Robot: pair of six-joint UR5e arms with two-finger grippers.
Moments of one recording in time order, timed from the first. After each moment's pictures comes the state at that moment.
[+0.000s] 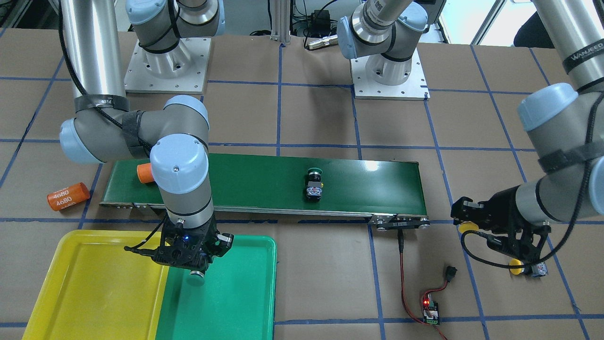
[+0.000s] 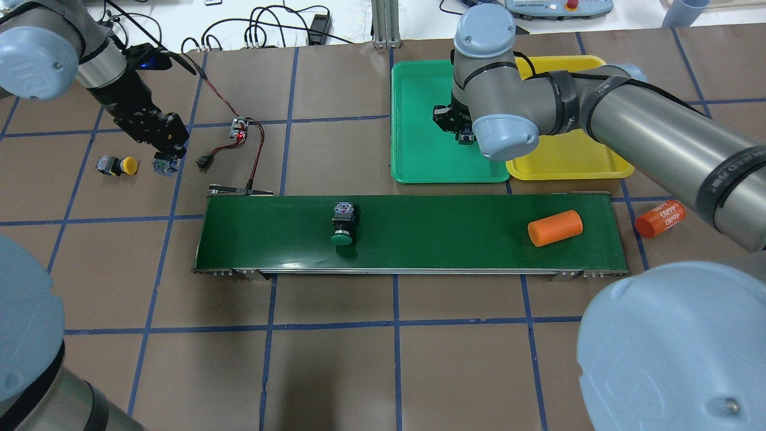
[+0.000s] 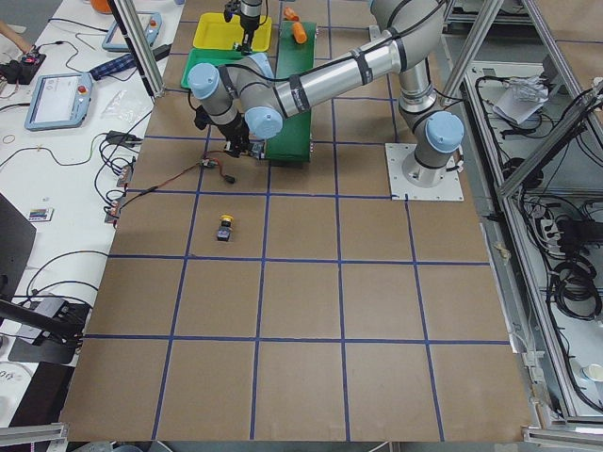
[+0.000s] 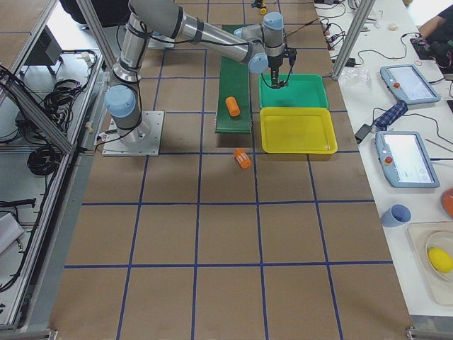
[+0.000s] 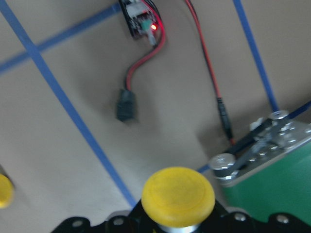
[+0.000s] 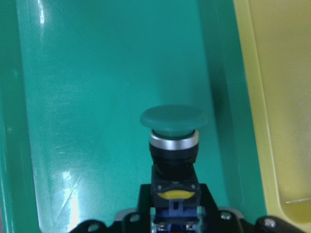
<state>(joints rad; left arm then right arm) -1.28 -1.99 -1.47 -1.50 1.48 0.52 1.73 -1.05 1.58 -2.28 -1.66 0.28</state>
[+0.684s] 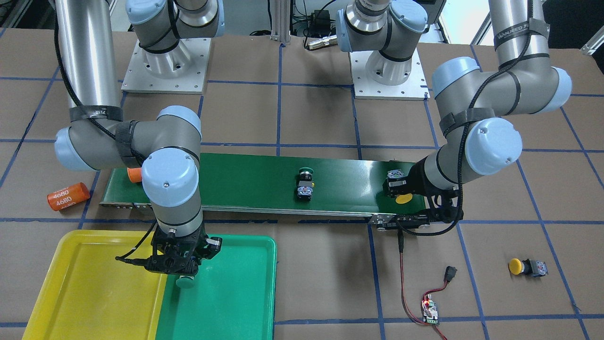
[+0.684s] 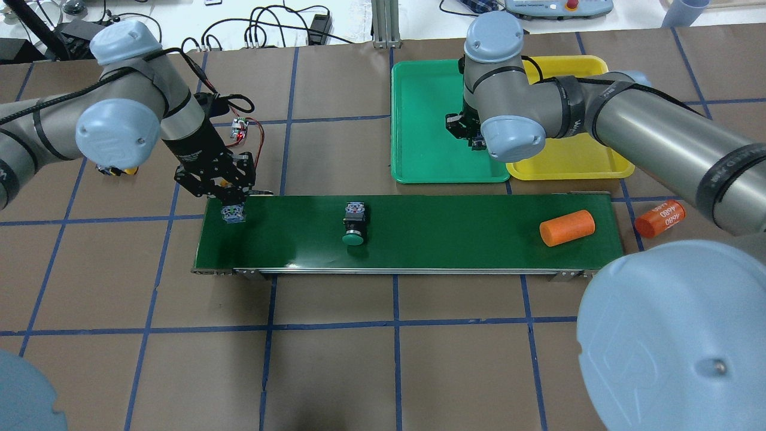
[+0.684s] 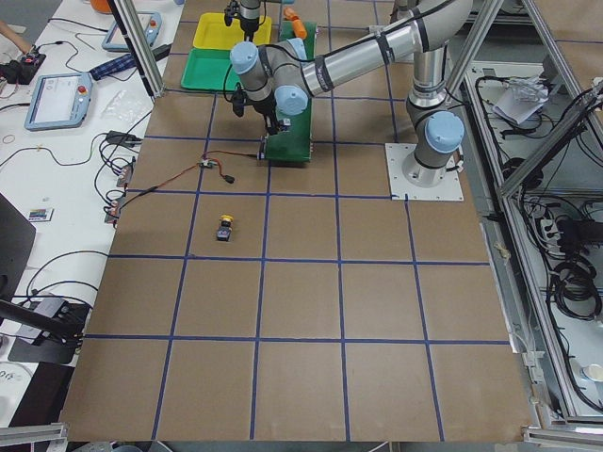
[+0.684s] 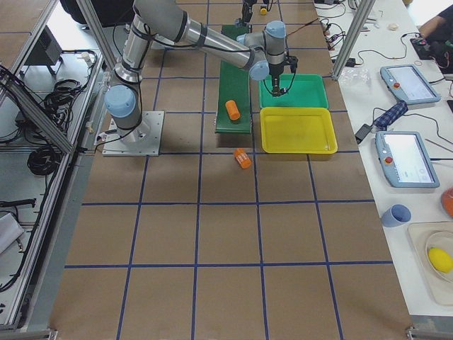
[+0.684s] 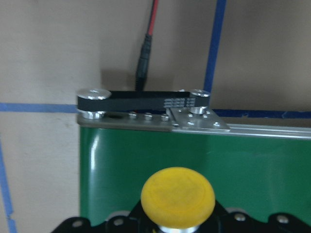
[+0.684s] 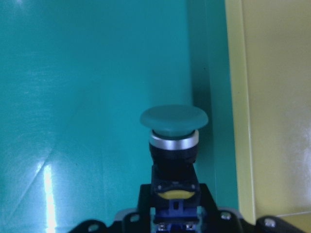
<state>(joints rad) -1.44 -1.86 -1.76 -1.30 1.48 0.03 1.70 -1.03 1.59 -2.27 -1.70 0.18</state>
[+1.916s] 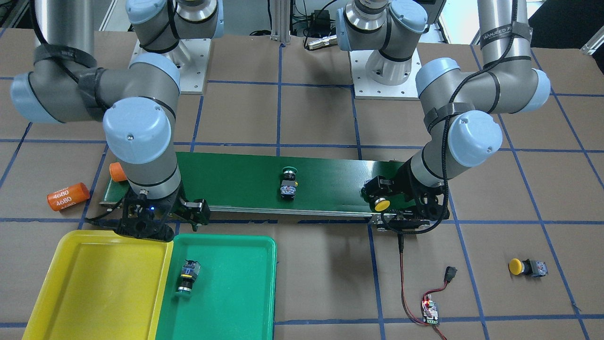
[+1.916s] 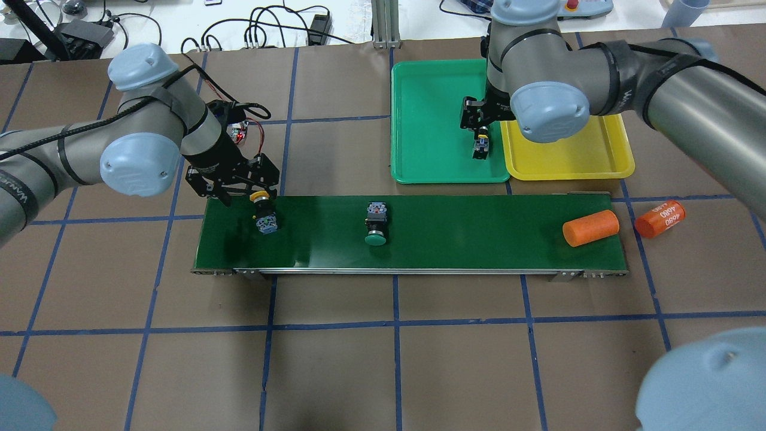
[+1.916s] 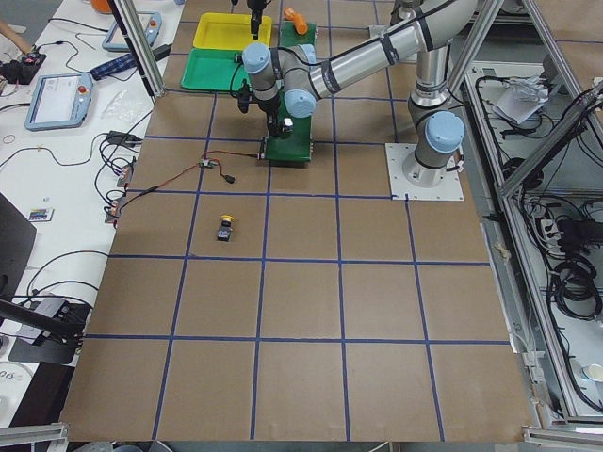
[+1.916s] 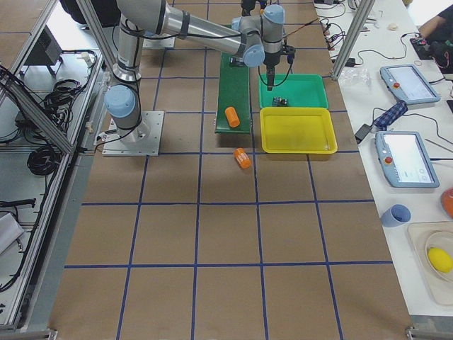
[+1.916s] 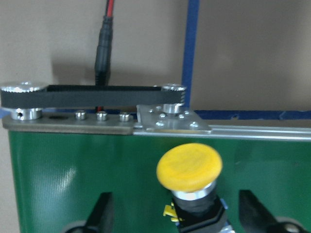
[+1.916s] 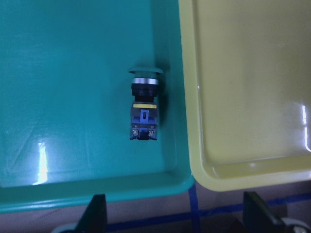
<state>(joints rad) -1.46 -1.85 -1.79 -1.19 1.43 0.08 1.67 -1.23 1.59 -1.99 -1.69 0.21</state>
